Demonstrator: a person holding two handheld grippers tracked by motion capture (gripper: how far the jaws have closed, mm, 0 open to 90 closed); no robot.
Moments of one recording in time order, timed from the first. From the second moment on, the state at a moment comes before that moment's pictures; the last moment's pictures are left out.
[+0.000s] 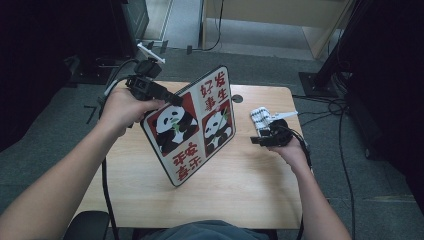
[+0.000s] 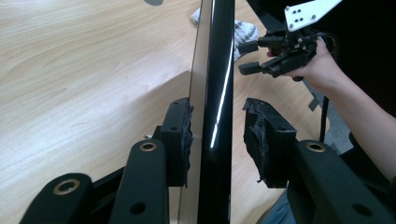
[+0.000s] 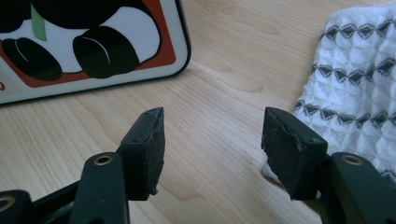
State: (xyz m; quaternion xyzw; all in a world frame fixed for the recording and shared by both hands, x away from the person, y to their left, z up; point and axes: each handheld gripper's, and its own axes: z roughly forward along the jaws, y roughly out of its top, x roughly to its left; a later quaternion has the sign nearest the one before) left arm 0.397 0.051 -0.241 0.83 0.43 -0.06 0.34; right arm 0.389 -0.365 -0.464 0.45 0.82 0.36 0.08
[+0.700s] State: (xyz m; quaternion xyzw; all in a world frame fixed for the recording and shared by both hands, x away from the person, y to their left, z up) left arm 0.361 0.086 -0.252 0.81 0.43 -0.06 0.40; right arm 0.405 -0.383 -0.461 0.46 0.81 0.36 0.09
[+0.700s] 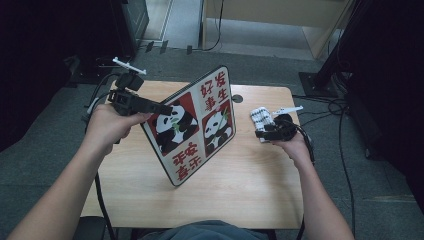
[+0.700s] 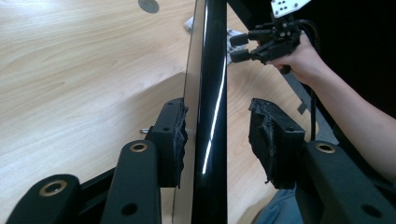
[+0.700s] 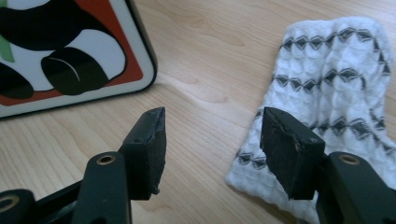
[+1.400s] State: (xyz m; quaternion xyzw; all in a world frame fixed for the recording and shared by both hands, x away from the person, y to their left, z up) left arm 0.328 0.113 -0.282 0.79 0.43 -0.06 0.43; right arm 0.435 -0.403 -0.465 0.49 0.79 0.35 0.11
